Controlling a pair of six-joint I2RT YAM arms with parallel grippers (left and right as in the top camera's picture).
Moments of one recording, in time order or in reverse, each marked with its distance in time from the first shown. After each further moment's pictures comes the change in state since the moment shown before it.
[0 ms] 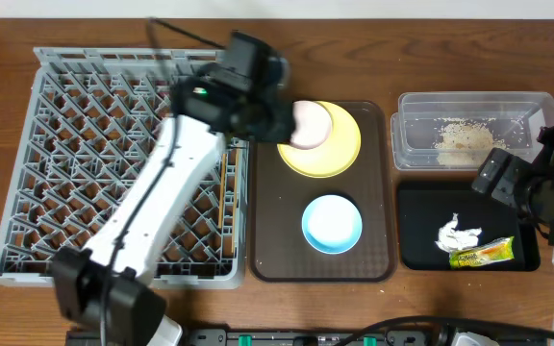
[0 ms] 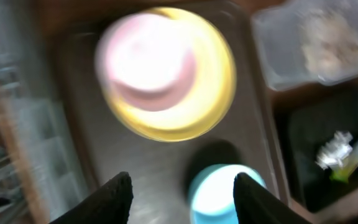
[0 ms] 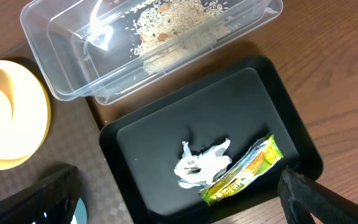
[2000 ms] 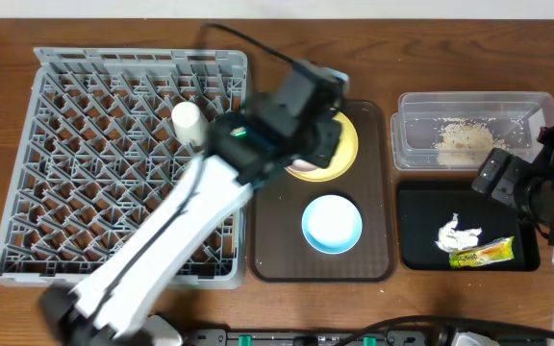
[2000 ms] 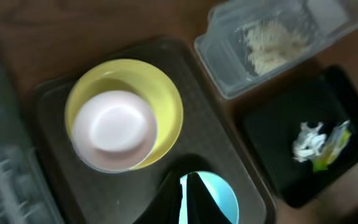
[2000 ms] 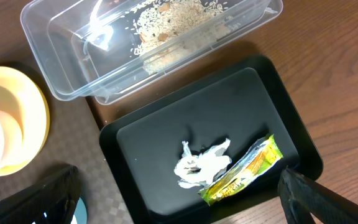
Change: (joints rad) left arm -0.232 -0.110 0.003 0.078 -0.161 0.015; right arm 0.000 0.000 0.000 0.000 0.000 0.000
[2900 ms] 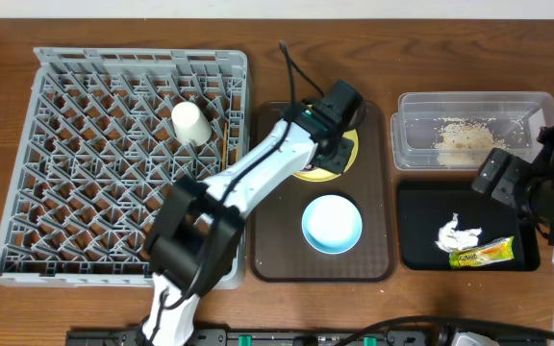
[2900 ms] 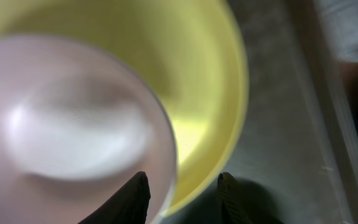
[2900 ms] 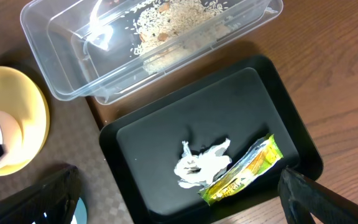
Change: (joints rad) left arm -0.007 0.489 -0.001 0.124 -0.008 -0.018; right arm 0.000 0.000 0.000 0.000 0.000 0.000
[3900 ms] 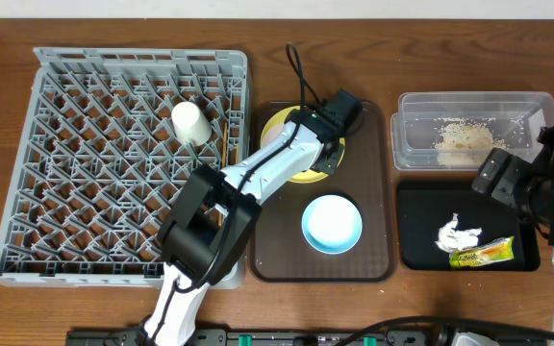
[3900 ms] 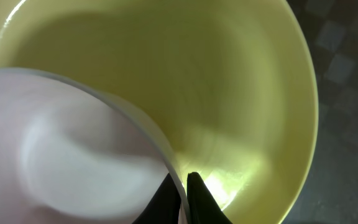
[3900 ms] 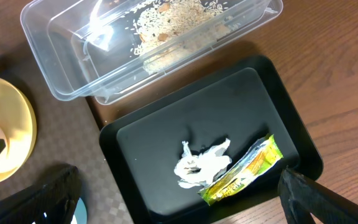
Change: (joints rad) left arm 0.000 0.076 0.000 0.002 -0.201 0.003; right arm 0.000 0.000 0.000 0.000 0.000 0.000
